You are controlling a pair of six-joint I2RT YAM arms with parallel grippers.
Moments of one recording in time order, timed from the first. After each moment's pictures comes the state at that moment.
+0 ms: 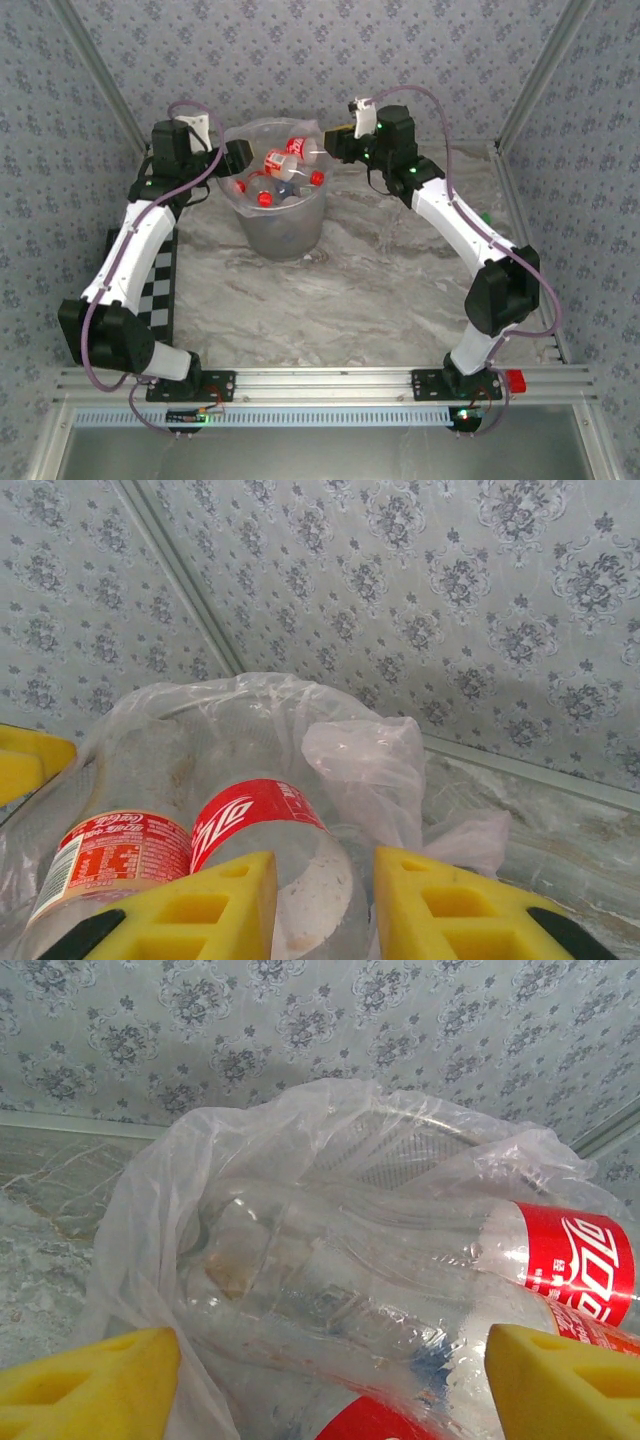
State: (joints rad) left arm -0.17 1.43 1.40 -0.41 0.30 -0.37; right arm 0.46 1.70 1.60 -0.12 -0.31 0.25
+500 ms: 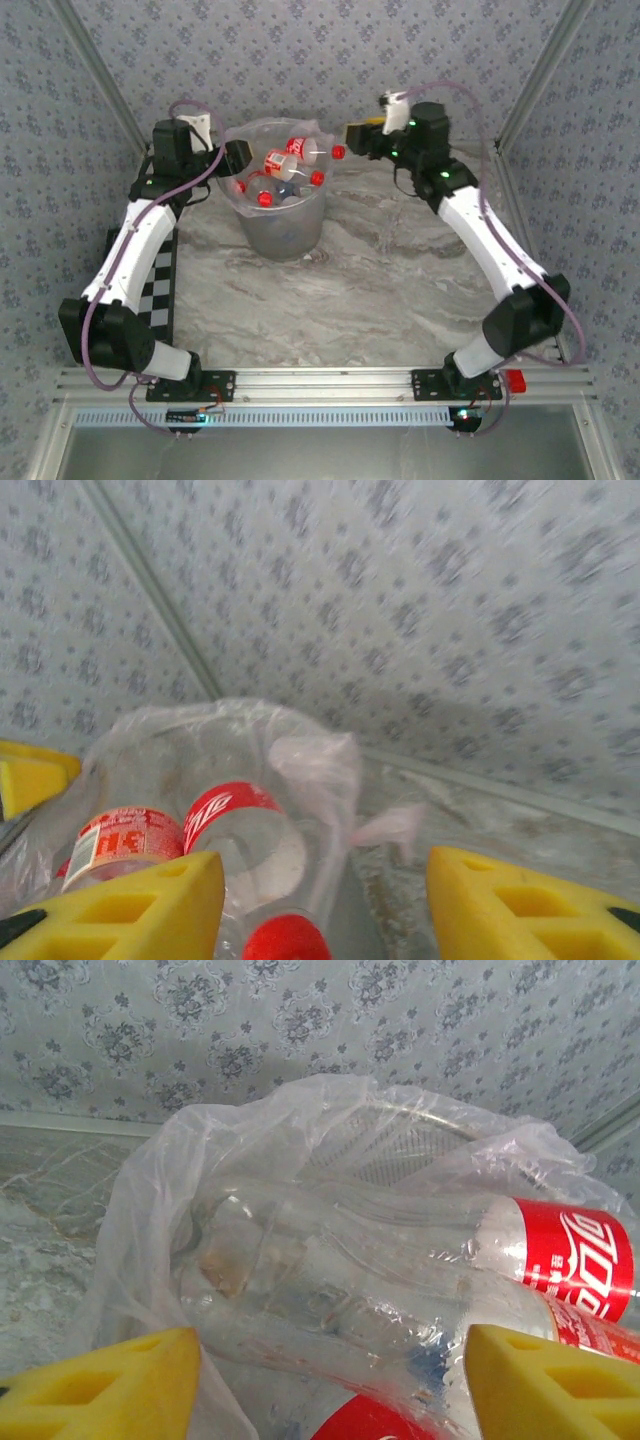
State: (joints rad) left arm -0.18 1.43 1.42 -0.44 0.30 -0.35; right arm 0.35 1.49 1.52 -0.20 -0.29 0.21
